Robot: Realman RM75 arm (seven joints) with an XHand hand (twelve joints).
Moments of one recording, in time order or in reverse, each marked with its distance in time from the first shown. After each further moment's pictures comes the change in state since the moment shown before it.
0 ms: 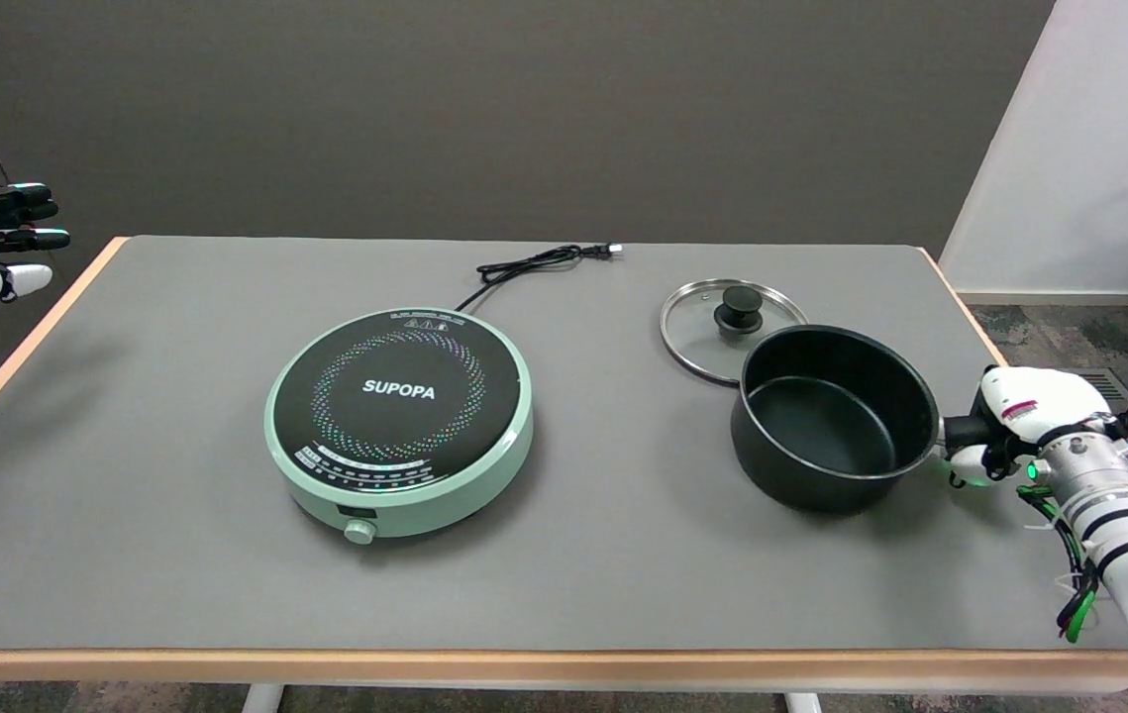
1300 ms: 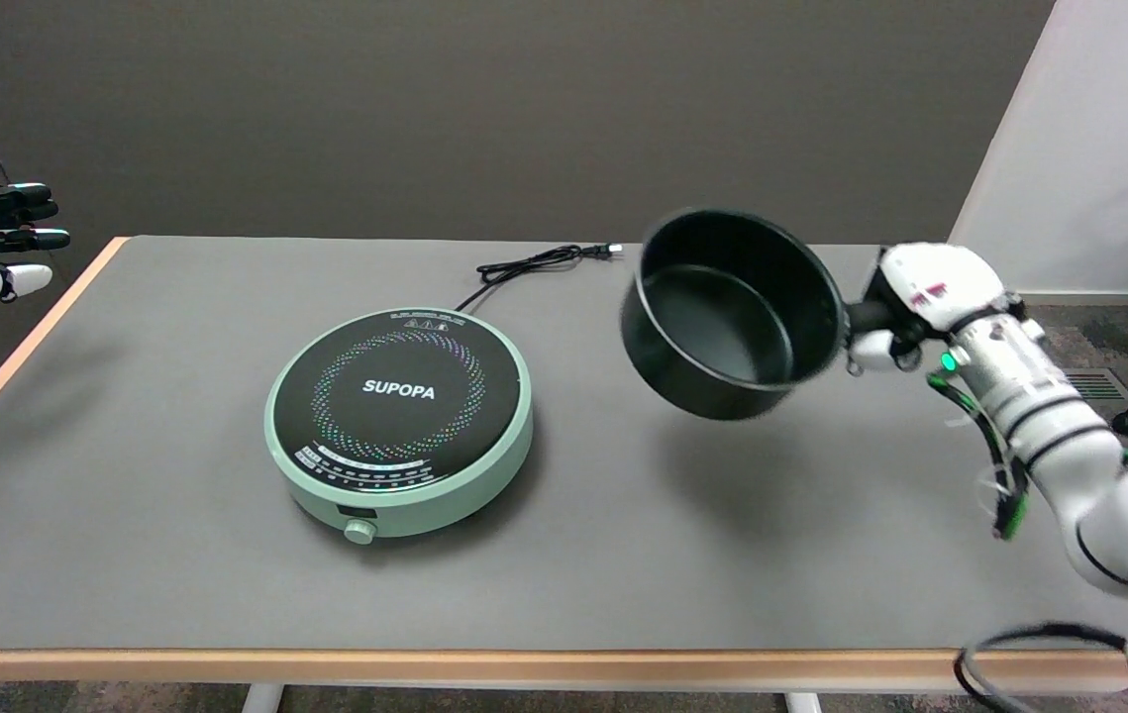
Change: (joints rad) arm 0.143 0.110 -0.194 0.102 0.050 -0.064 0.139
